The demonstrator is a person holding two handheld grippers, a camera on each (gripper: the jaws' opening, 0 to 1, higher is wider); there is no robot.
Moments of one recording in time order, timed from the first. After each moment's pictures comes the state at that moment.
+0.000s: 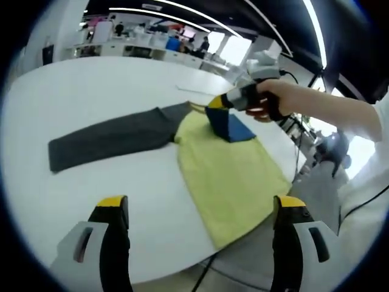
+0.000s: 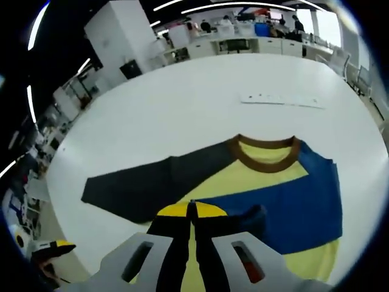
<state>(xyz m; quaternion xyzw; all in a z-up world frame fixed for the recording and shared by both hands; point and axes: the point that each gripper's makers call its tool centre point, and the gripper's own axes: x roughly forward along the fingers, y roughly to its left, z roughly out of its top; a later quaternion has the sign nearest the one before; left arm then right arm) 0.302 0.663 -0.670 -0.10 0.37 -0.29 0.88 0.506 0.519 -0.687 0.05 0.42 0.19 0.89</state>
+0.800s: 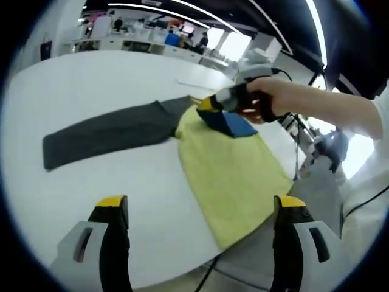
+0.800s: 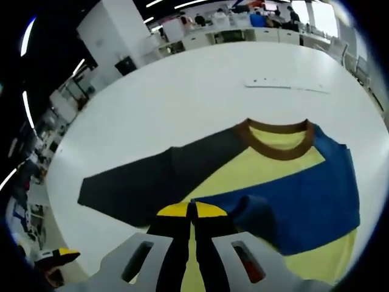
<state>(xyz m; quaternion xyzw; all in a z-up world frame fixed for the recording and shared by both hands) 0.307 0.663 -0.687 -0.10 0.39 -0.30 0.87 0.504 0.540 -0.719 0.07 0.45 0.17 0.87</state>
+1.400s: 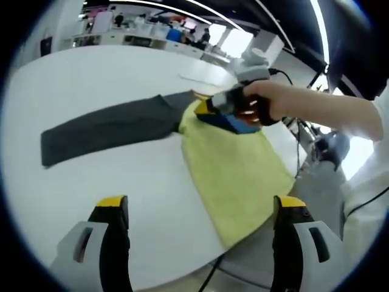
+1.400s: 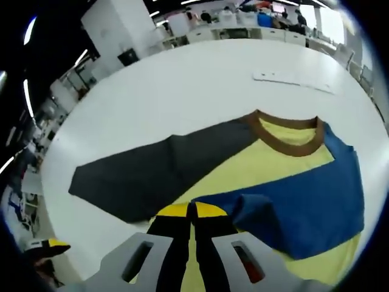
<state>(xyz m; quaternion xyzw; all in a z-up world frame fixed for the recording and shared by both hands) 0.311 0.665 -0.696 -0.10 0.40 -0.30 0.86 0.501 0.551 -0.745 0.03 0.45 0.19 0.87</state>
